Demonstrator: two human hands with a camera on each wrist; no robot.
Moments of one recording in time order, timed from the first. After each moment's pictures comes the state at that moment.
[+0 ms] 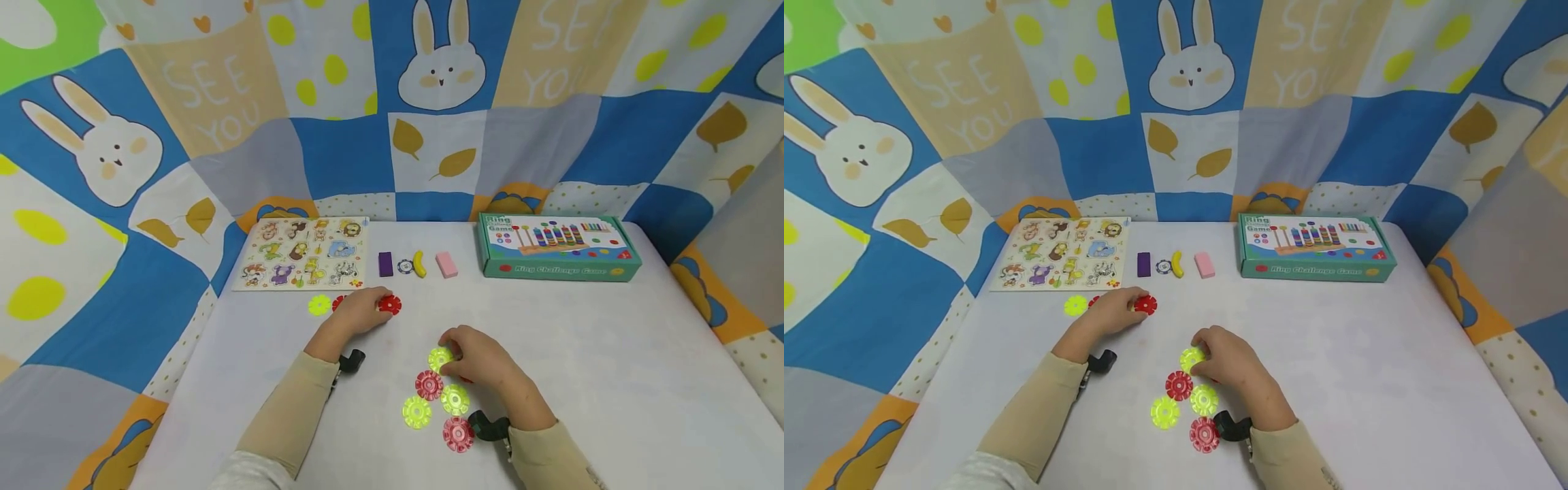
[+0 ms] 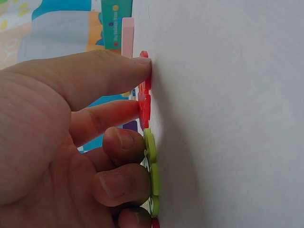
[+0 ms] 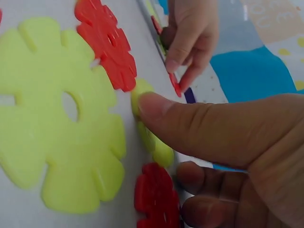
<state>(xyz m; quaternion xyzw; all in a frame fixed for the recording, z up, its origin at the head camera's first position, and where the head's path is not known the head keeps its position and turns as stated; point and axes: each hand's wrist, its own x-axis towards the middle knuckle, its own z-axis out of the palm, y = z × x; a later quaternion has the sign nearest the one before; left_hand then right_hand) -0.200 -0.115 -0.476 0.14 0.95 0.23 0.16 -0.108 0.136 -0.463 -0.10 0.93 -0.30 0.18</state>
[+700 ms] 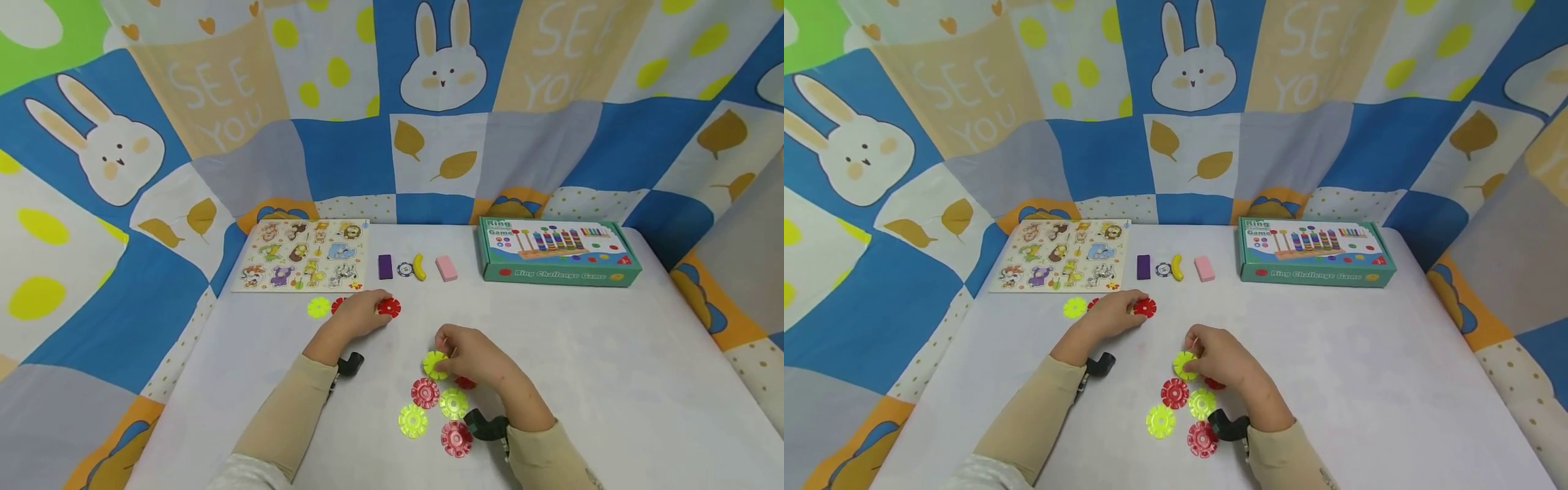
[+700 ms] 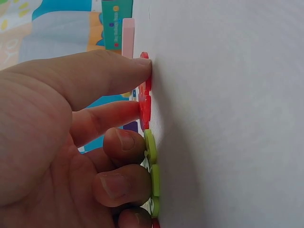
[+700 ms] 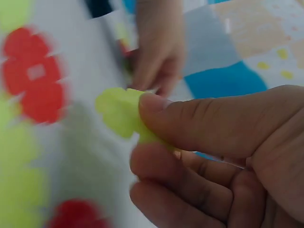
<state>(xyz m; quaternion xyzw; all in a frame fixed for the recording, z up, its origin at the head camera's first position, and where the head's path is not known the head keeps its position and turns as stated) -0.198 -0.114 -0.478 0.14 0.95 0.23 0.15 -0.109 0.129 -0.442 -0.09 0.89 -0.39 0.21</state>
